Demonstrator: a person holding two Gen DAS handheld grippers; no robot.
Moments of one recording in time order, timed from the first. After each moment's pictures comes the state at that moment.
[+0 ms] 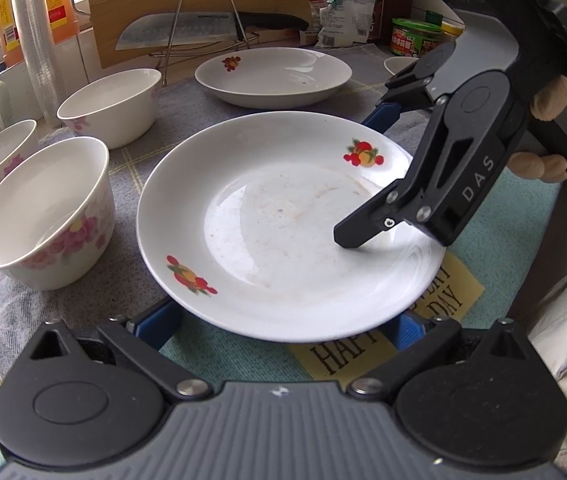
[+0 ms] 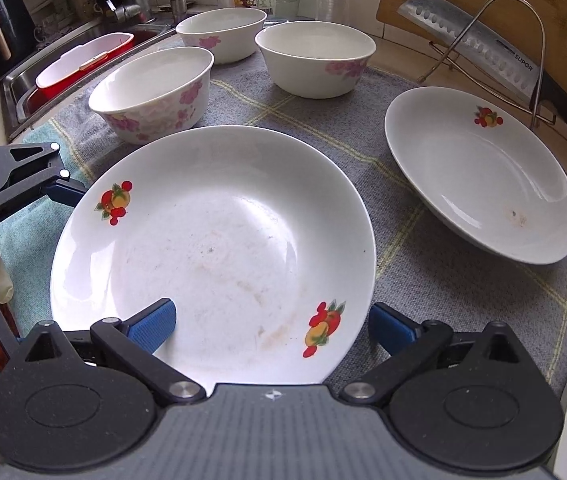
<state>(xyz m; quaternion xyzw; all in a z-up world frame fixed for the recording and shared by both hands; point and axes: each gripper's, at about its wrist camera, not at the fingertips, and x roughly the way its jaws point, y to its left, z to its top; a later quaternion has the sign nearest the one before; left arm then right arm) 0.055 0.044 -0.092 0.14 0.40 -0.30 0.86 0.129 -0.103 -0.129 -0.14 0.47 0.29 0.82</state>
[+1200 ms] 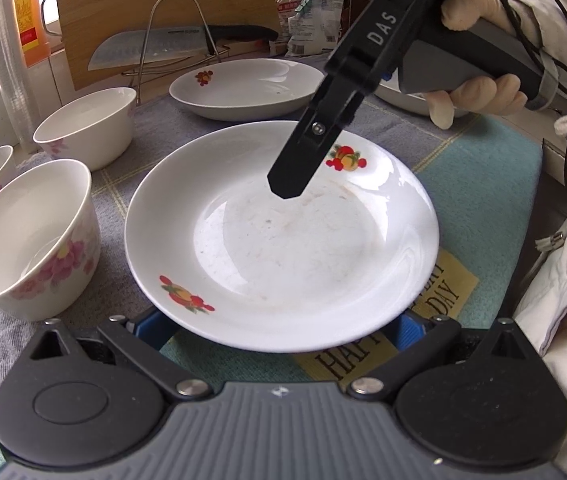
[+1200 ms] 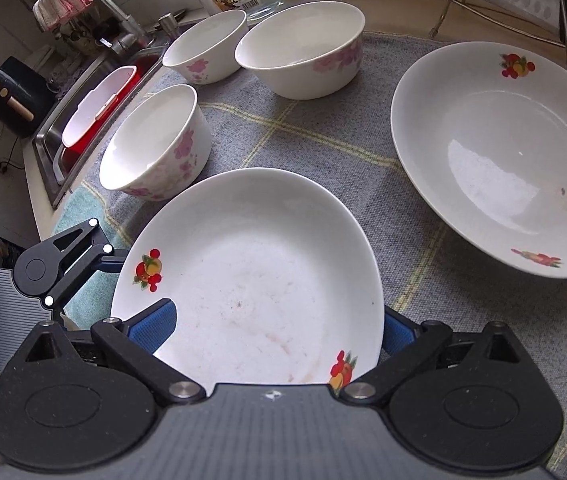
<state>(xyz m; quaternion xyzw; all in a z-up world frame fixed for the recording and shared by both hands) 0.056 0.050 -0.093 0.16 0.37 -0.34 0.85 0.188 -0.114 -0.117 0.01 0.56 0.34 0.76</state>
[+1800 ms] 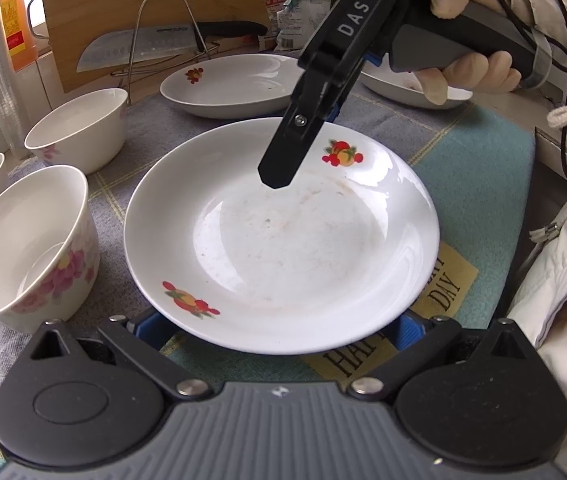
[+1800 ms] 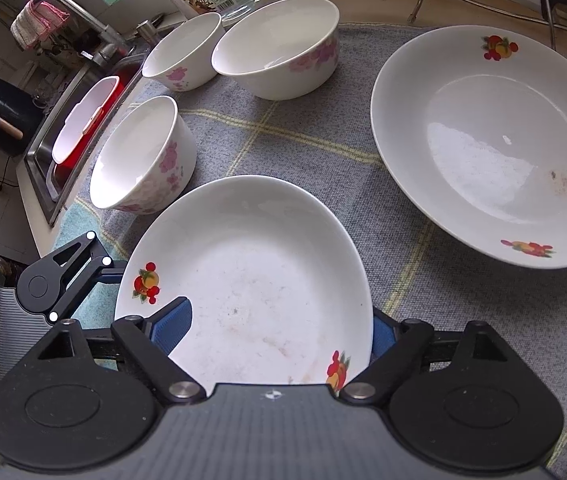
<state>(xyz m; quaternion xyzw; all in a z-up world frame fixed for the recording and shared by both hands) 0.061 0.049 -0.090 0.17 0.38 -0.36 0.84 0.198 -0.120 -0.114 0.03 0.58 0.31 0.75</state>
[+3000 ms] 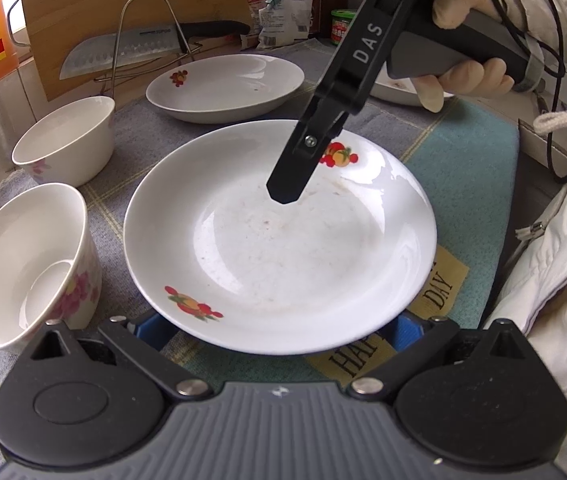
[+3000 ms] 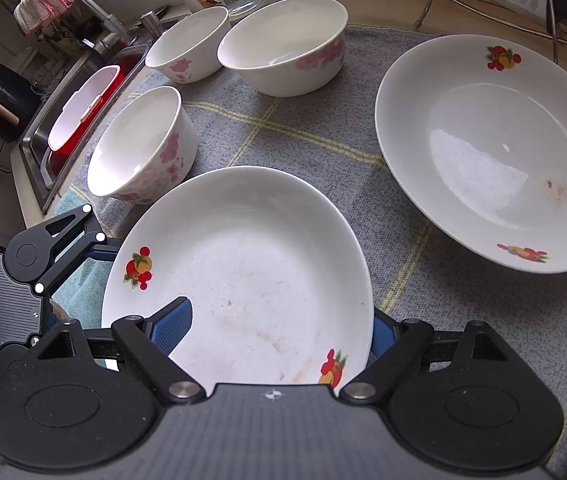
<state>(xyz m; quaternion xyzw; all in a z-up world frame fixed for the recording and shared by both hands) 0.071 0.051 -0.085 0.18 0.38 -0.39 0.82 0.192 -0.118 -0.112 0.01 0.58 0.31 0.76</state>
